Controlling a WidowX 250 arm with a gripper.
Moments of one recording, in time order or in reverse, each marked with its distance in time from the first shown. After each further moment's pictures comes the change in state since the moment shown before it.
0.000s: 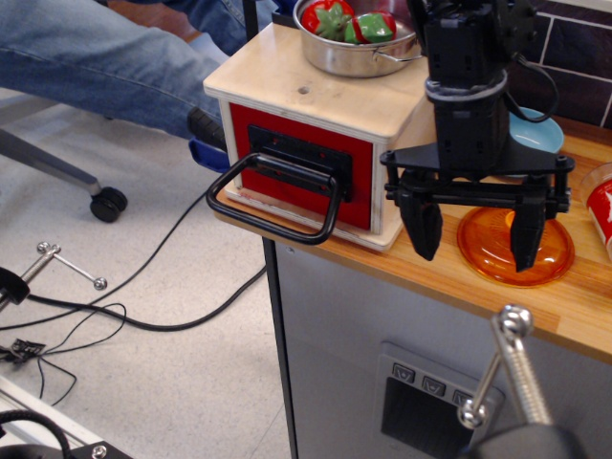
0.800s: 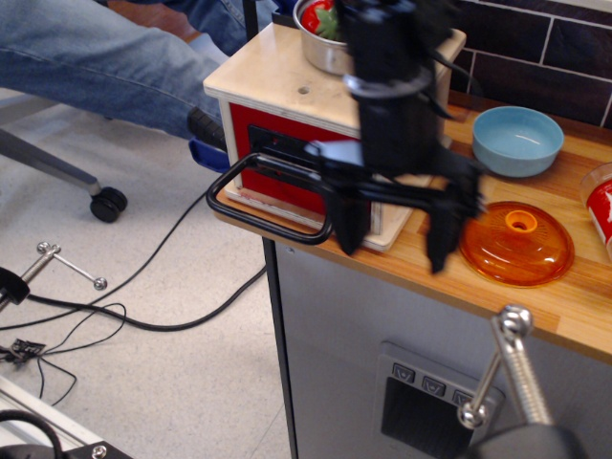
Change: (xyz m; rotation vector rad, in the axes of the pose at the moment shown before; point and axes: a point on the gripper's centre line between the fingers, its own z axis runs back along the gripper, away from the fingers) arm -0.017 0.054 0.022 0.038 0.036 -0.087
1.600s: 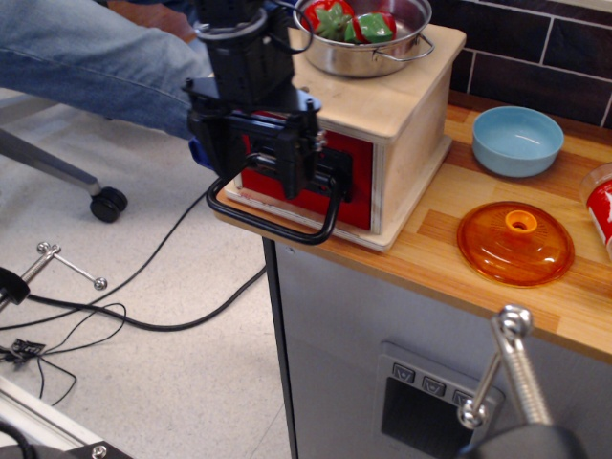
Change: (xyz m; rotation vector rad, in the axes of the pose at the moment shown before) arm 0.024 0.096 0.015 0.095 -0.106 -0.018
